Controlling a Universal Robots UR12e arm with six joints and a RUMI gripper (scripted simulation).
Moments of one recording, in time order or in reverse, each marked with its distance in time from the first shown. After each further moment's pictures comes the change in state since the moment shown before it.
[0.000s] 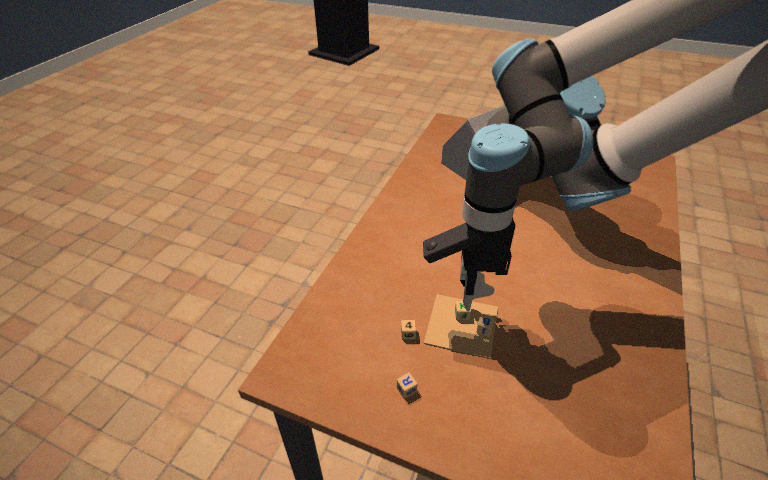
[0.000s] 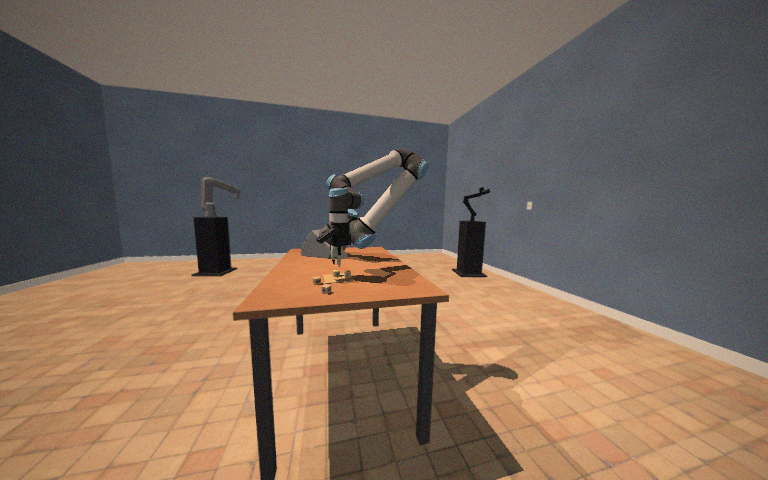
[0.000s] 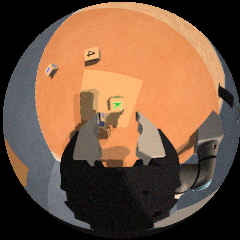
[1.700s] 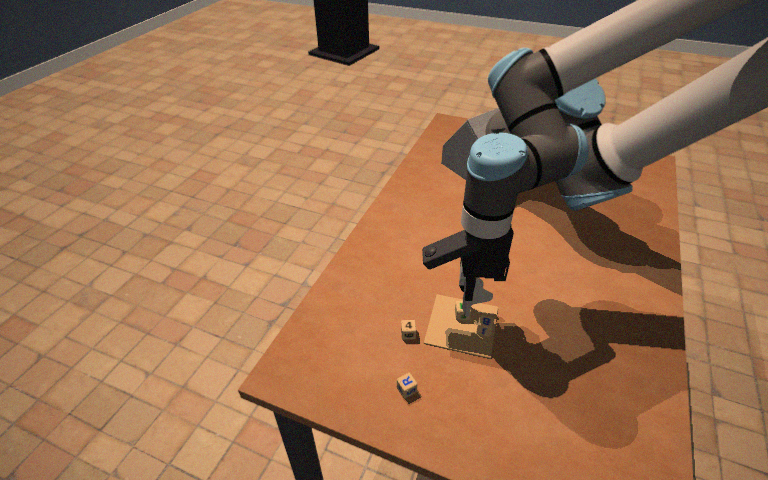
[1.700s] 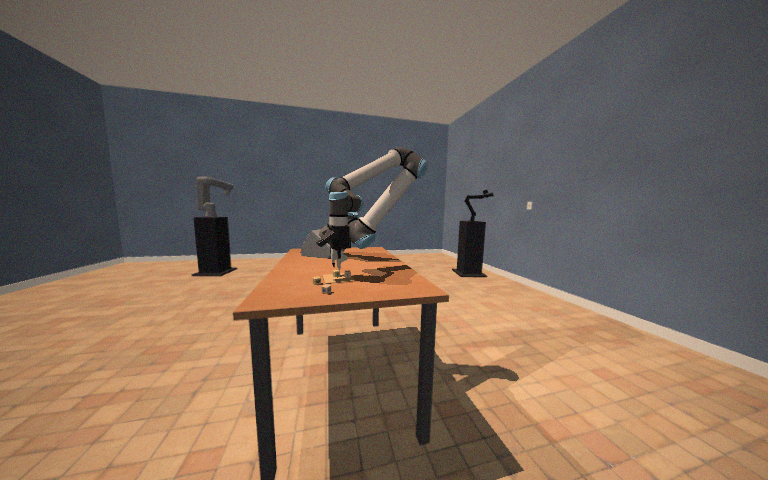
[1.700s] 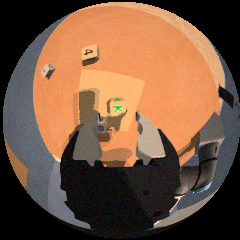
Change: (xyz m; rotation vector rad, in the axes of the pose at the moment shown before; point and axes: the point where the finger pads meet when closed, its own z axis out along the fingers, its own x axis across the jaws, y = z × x) arm -0.001 -0.001 0.017 0.000 0.000 0.000
